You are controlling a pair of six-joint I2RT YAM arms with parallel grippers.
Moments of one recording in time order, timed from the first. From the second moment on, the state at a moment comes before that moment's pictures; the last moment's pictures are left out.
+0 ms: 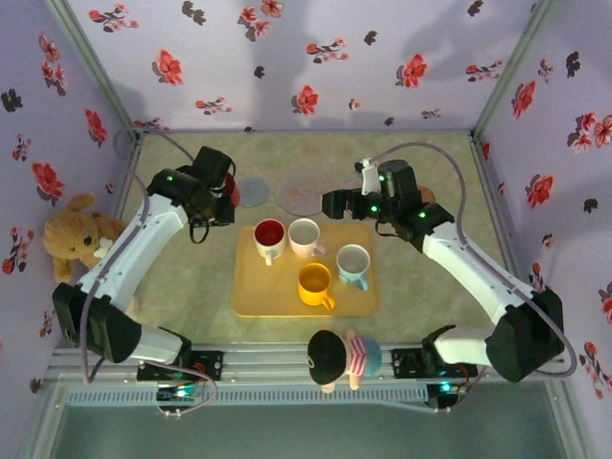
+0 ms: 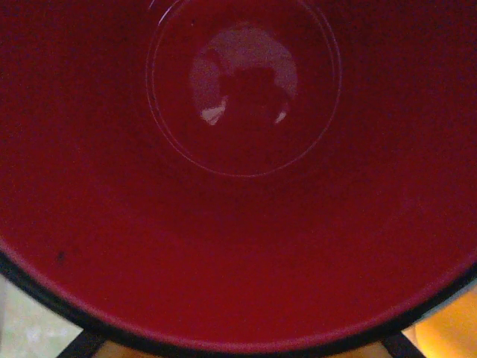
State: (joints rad) left arm -0.45 1.43 1.43 -1.17 -0.16 -0.43; right arm 0.50 1.29 1.06 -0.33 -0.33 0.38
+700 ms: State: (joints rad) left arm -0.27 1.77 1.52 -0.91 -0.06 -0.33; right arm 0.50 1.52 1.21 -0.27 -0.31 0.38
